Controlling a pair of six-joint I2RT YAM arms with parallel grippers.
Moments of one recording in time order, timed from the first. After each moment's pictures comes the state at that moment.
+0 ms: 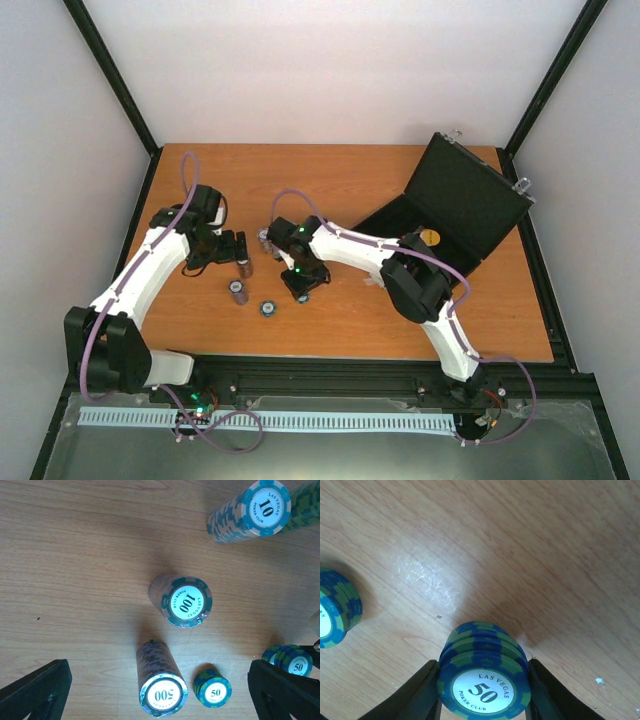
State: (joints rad) left arm -0.20 1.33 1.09 -1.02 0.04 -0.38; right arm 0.95 2.18 1.75 -1.04 -0.16 0.24
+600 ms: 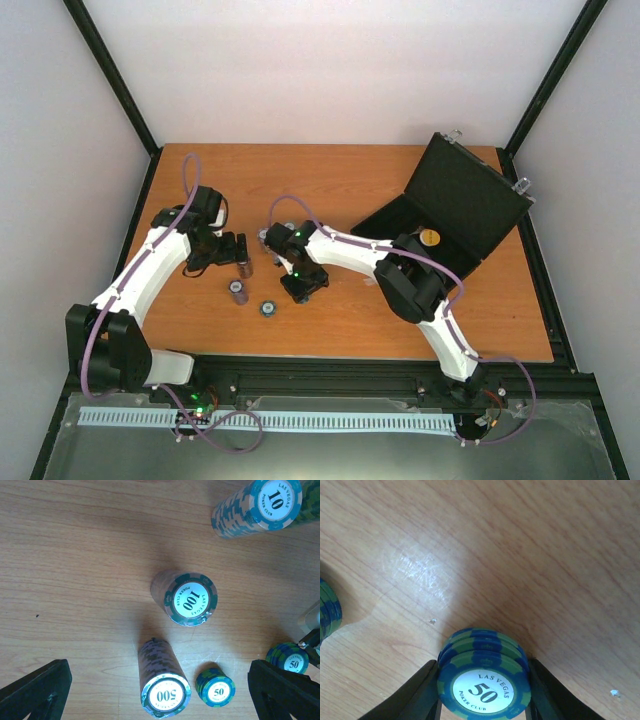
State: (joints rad) left arm -0.20 1.34 1.08 -1.02 0.04 -0.38; right arm 0.96 2.22 1.74 -1.04 -0.14 0.24
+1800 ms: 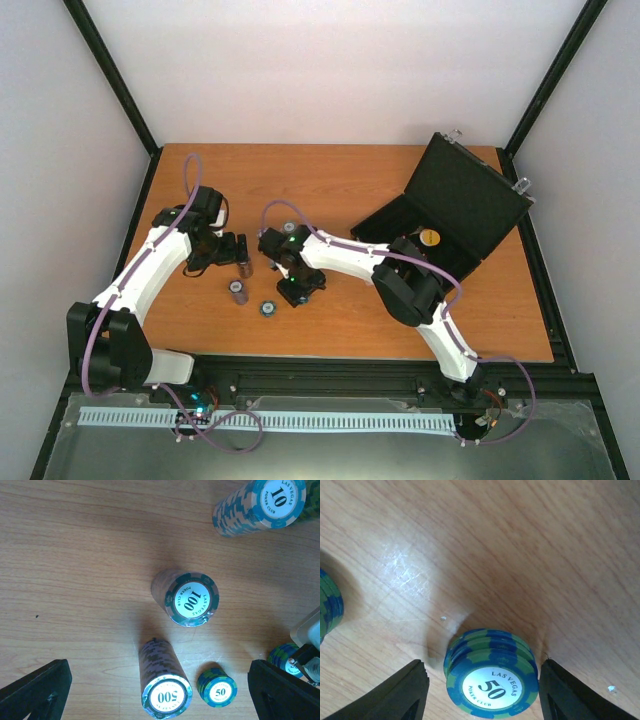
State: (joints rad) left arm -0.20 1.35 1.08 -1.02 0.04 -0.37; right arm 1.00 2.22 1.76 -1.06 -0.06 0.22
